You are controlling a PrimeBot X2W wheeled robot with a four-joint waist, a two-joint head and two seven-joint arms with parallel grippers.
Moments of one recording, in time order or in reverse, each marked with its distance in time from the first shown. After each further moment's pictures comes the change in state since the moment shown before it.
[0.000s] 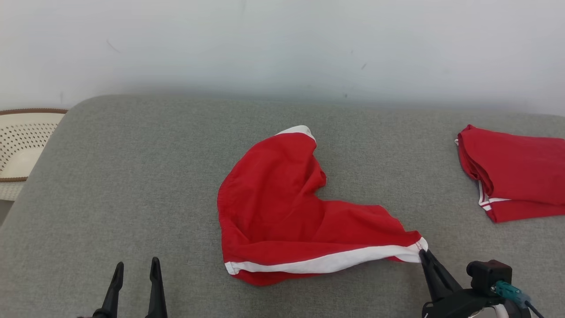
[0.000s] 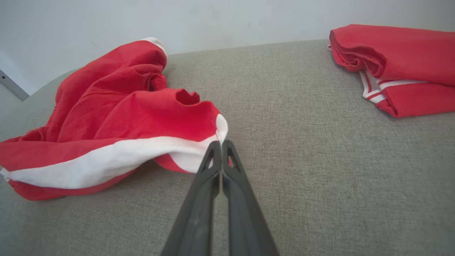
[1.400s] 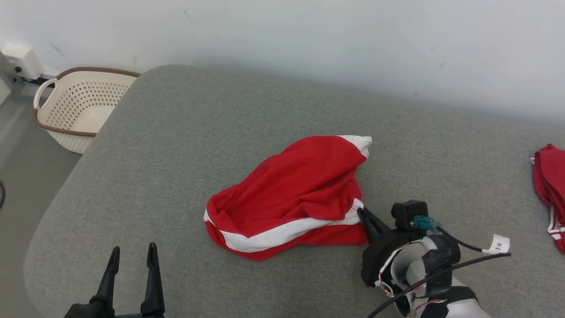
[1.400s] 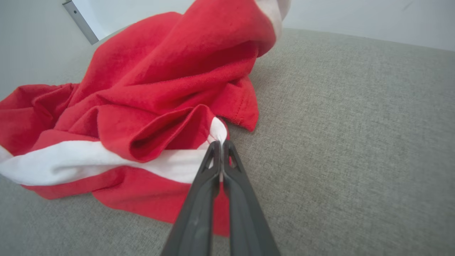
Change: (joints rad) left arm -0.044 0.001 0.025 0.000 0.039 -0.026 0.000; right arm -0.594 0.099 0.400 0.814 0.167 0.000 -0.216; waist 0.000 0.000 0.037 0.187
